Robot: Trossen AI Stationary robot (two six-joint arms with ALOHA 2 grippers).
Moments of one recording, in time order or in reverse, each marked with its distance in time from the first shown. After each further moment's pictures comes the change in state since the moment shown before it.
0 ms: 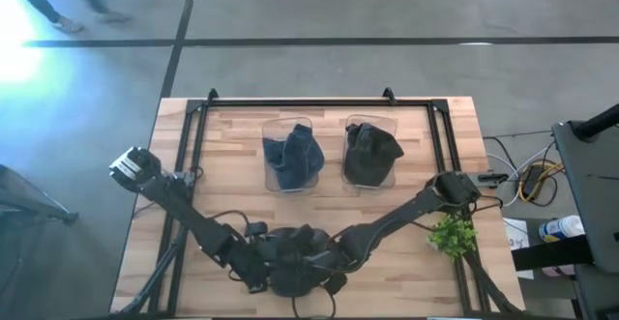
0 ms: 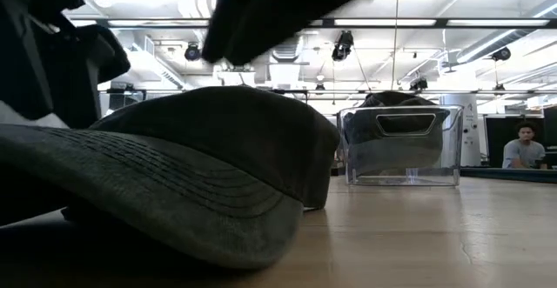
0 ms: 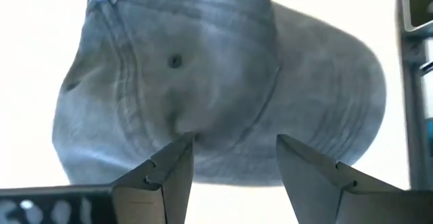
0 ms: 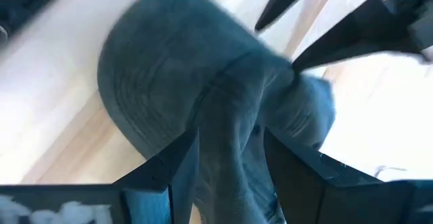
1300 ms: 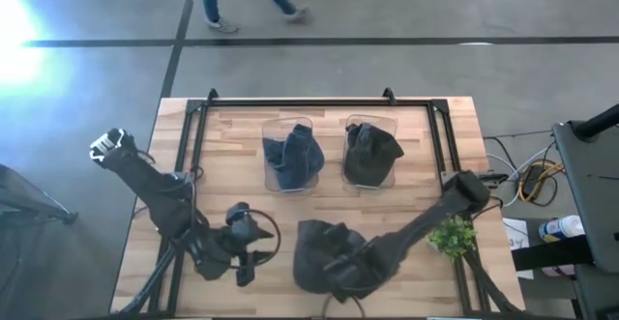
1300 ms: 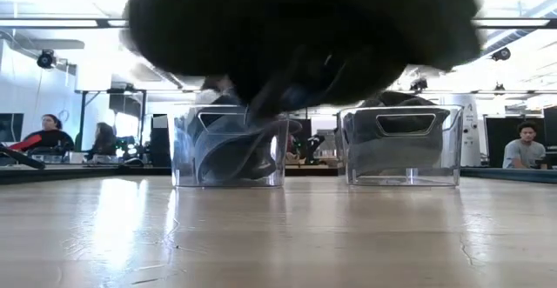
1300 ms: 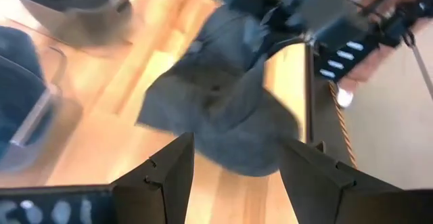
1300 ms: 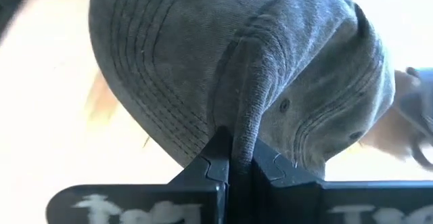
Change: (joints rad) left arm -0.063 -0.284 0.227 -0.235 -0.324 -0.085; right arm 0.128 -0.130 -0.005 -0.391 0.110 0.328
